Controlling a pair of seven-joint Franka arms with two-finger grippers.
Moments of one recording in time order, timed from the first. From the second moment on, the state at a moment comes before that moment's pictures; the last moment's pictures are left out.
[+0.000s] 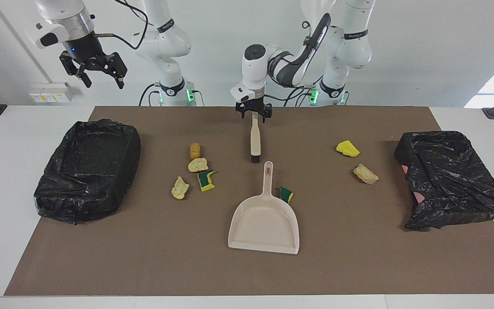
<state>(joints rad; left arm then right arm) -1.08 0.01 0.05 -2.33 -0.05 2.31 -0.66 0.03 -0.20 -0.09 -1.68 -0.02 1.46 0.01</state>
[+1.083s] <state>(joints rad) -0.92 -0.12 0.09 -2.22 -0.03 1.79 -0.76 0.04 -0.20 -0.08 -1.68 -0.02 1.45 0.01</state>
